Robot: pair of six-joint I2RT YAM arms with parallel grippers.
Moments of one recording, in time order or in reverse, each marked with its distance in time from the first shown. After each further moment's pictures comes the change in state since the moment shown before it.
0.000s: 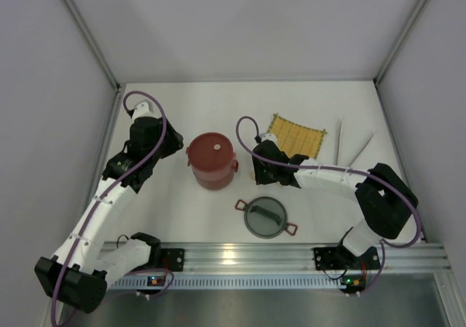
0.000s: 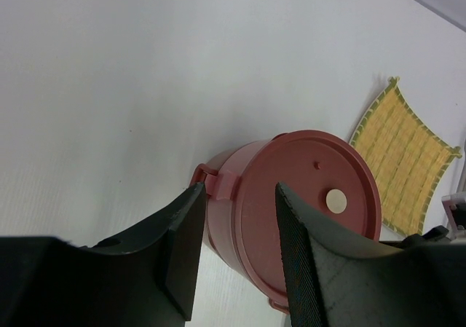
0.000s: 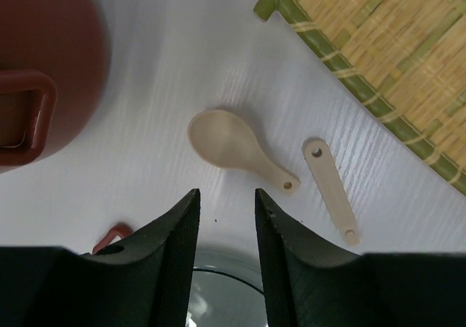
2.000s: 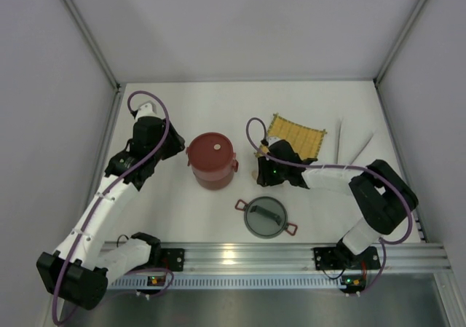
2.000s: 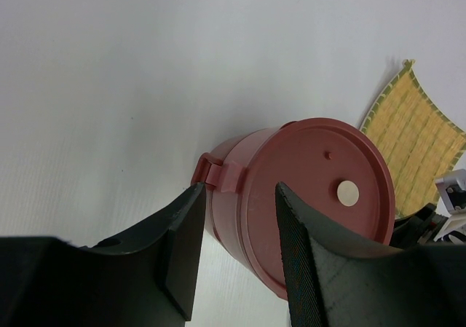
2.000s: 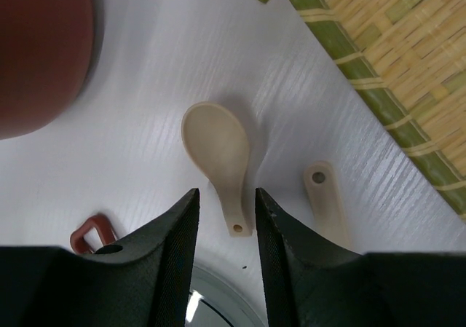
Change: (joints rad) left arm 0.000 0.026 0.000 -0.027 0.020 0.005; right arm -0.149 0.044 -0.156 0.265 -0.305 -0.117
